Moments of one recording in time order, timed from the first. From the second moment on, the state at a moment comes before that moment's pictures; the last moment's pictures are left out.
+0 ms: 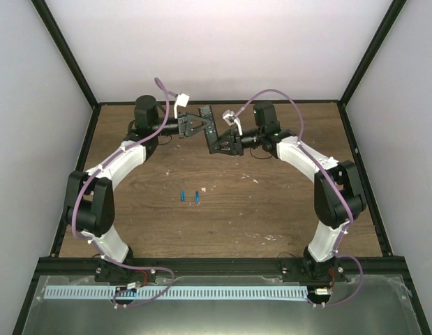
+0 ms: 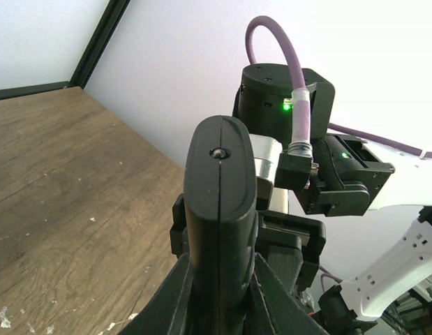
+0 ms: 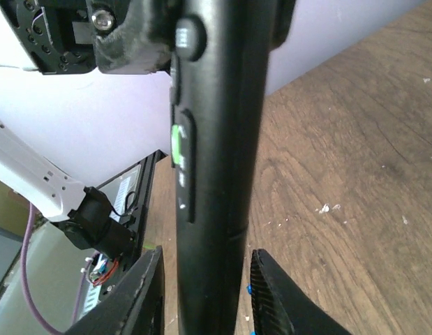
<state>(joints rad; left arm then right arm) -0.28 1.69 1.23 0.37 1.12 -0.58 0.41 1.77 1.32 -0.10 -1.17 0.02</state>
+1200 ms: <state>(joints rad) -0.24 1.66 1.12 0.40 1.01 -0.59 0.41 1.78 1.35 -0.21 -1.02 -0.06</state>
